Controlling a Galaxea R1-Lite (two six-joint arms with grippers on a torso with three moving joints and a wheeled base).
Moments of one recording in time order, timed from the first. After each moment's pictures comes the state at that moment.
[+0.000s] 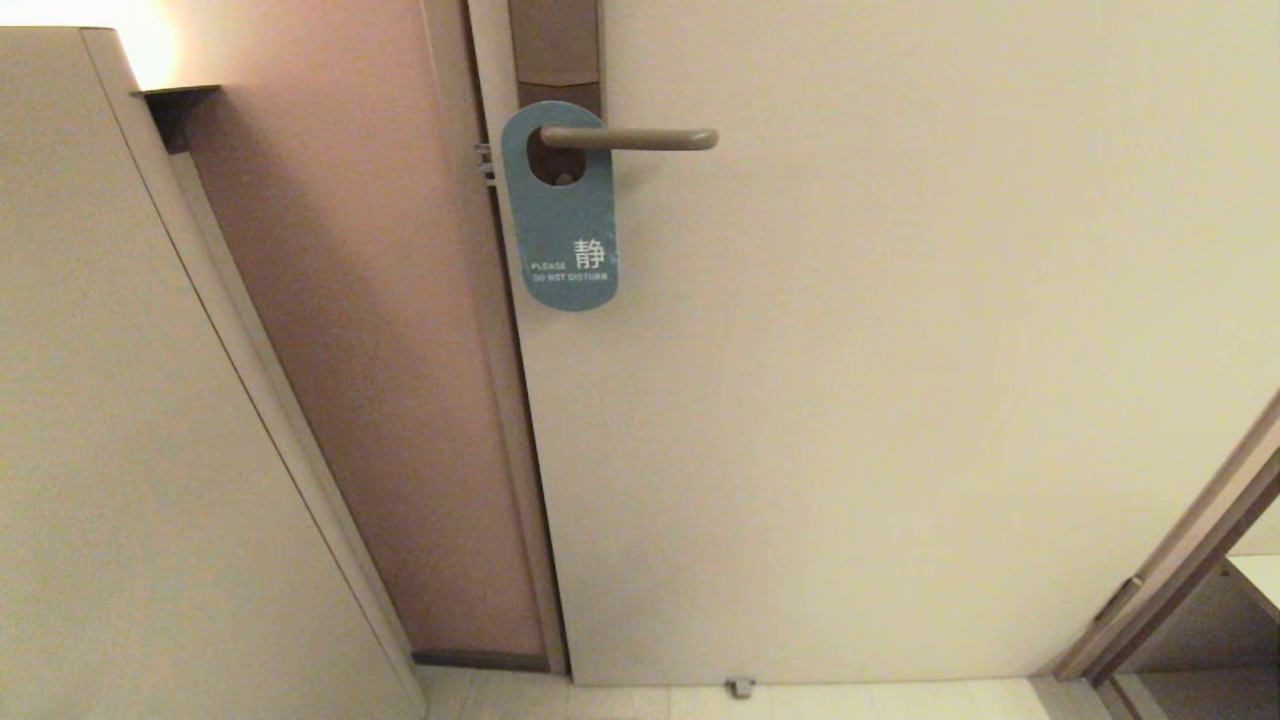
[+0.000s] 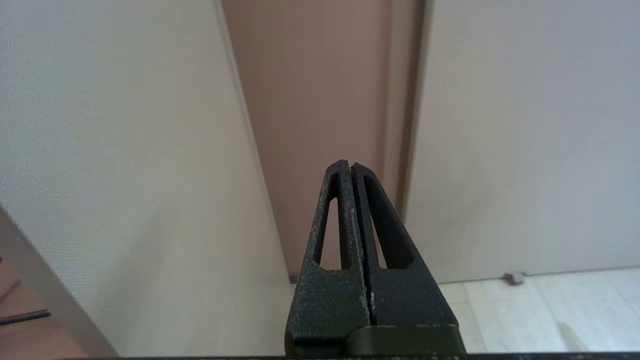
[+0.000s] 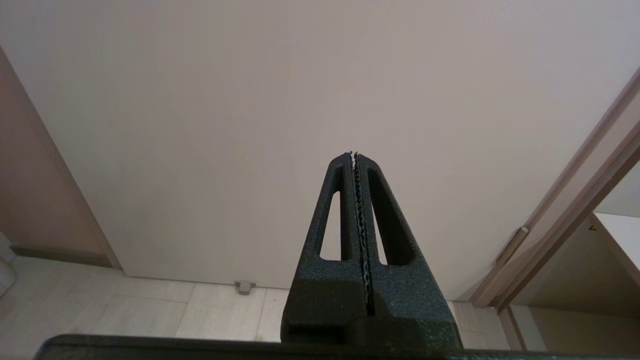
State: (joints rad) left arm -0.01 0.00 -0.02 0.02 -0.03 0.04; right arm 0.00 0.00 0.00 0.00 0.00 -0.05
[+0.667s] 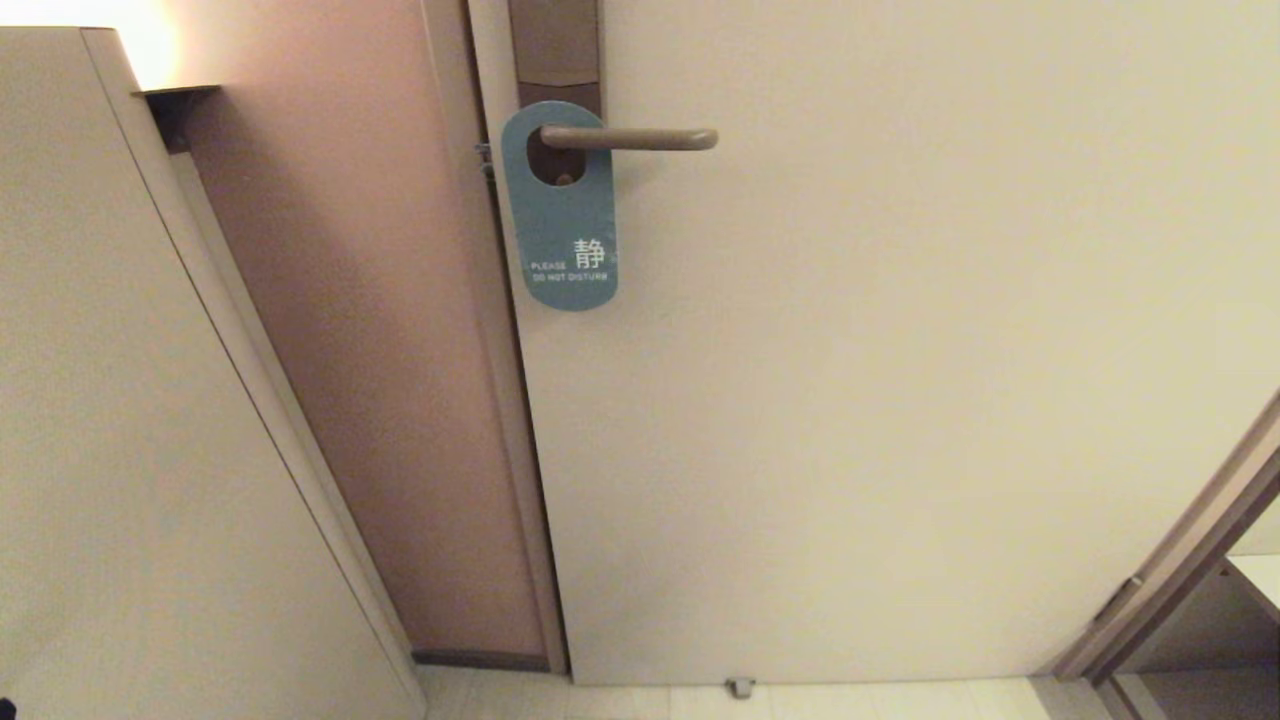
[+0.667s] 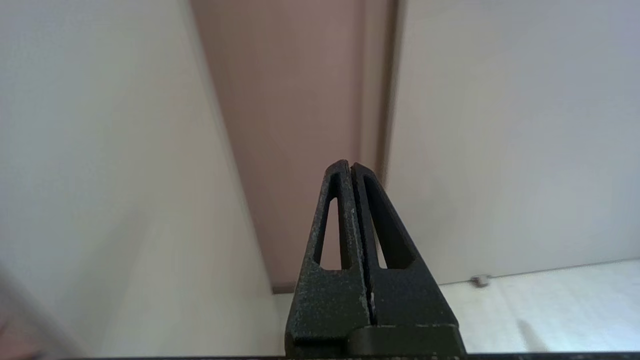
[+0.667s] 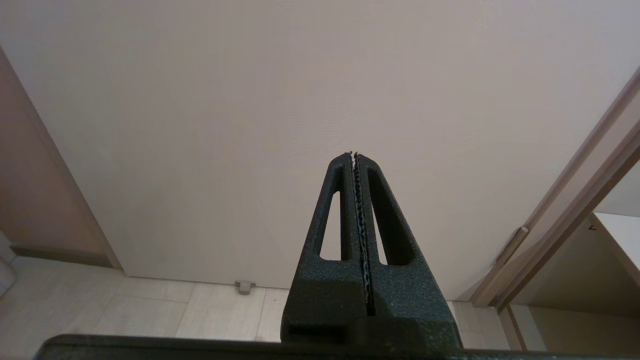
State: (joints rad) left arm -0.05 0.29 -0.29 0.03 -0.05 0.02; right arm 0.00 0.00 0.00 0.00 0.00 -0.05
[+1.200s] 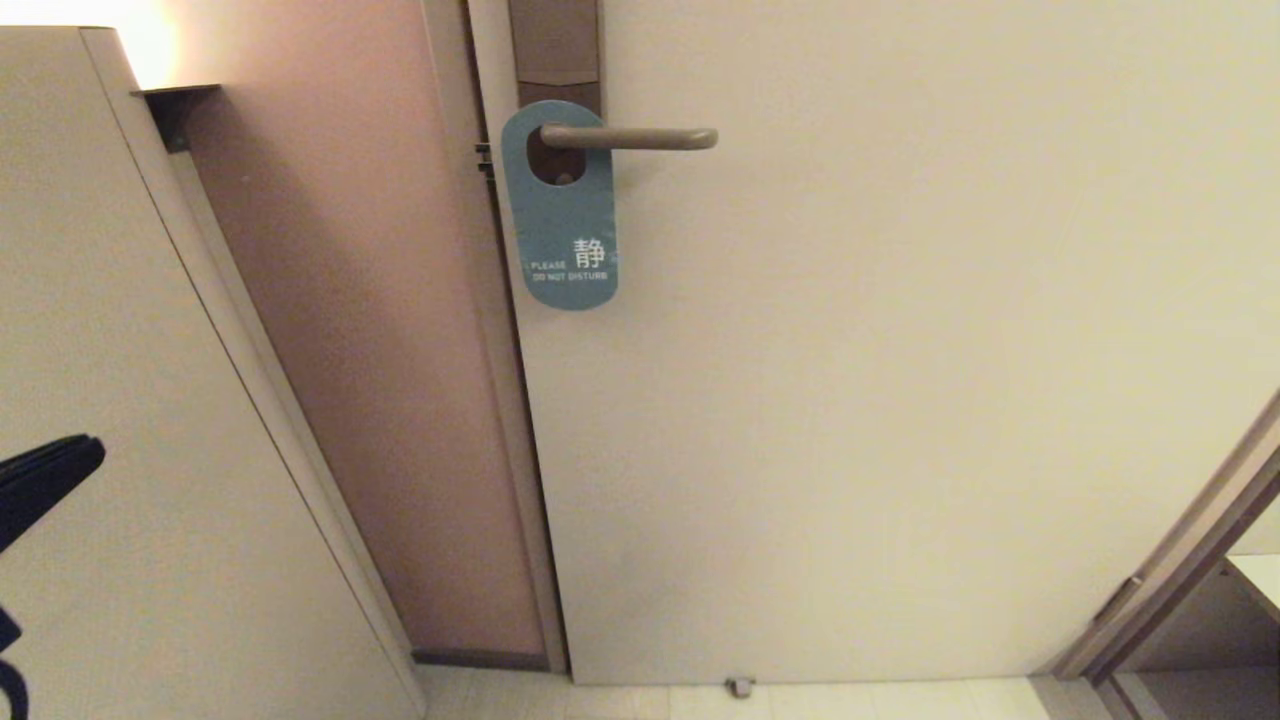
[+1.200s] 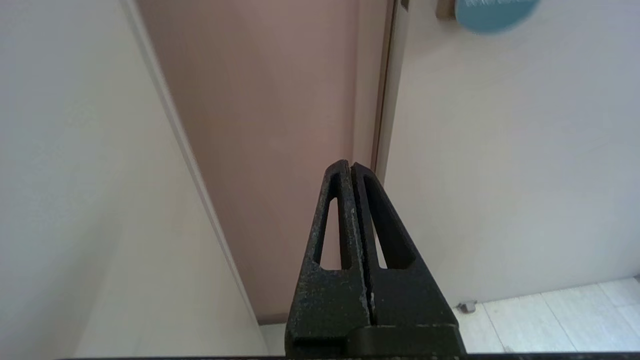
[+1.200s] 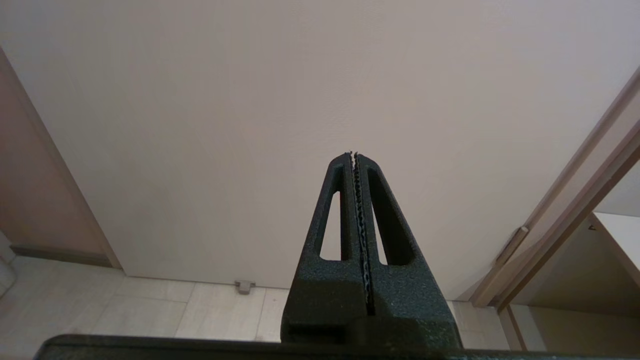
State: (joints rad) left arm -0.10 0.81 -0.52 -0.22 -0.05 0.02; right arm 0.00 0.00 0.00 0.00 0.00 -0.05
